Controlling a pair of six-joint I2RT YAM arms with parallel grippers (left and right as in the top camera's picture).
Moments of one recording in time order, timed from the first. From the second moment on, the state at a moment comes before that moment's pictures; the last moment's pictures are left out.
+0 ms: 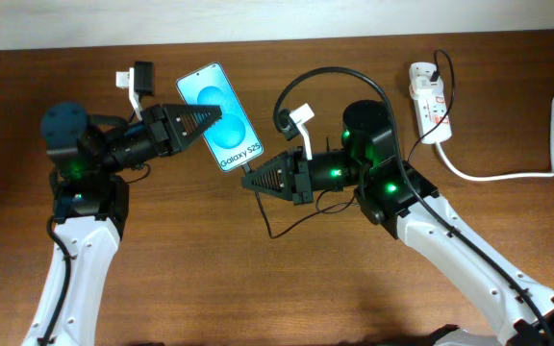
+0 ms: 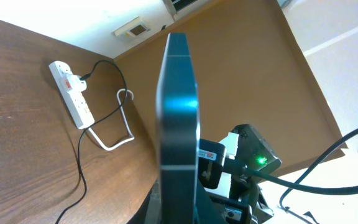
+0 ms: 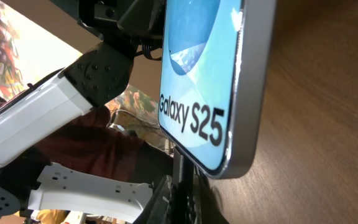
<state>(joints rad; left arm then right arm) 0.05 1.35 0.98 0.39 1.24 -1.09 0.48 1.45 1.05 0.11 -1.13 0.65</state>
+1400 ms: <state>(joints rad) 0.06 1.35 0.98 -0.25 0.91 -0.88 0.32 1.45 1.06 -0.40 -0.97 0.62</state>
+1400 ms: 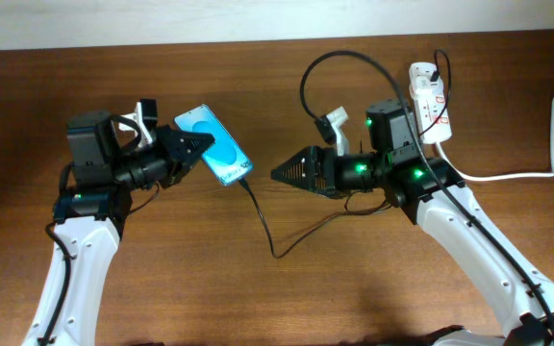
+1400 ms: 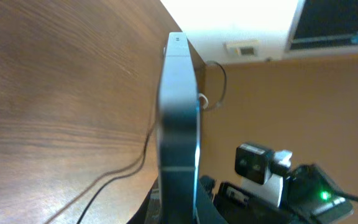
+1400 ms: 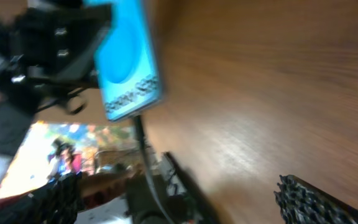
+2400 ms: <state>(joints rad) -0.04 2.14 1.17 0.16 1.12 -0.61 0.32 1.31 1.06 -0.85 -0.32 0.54</state>
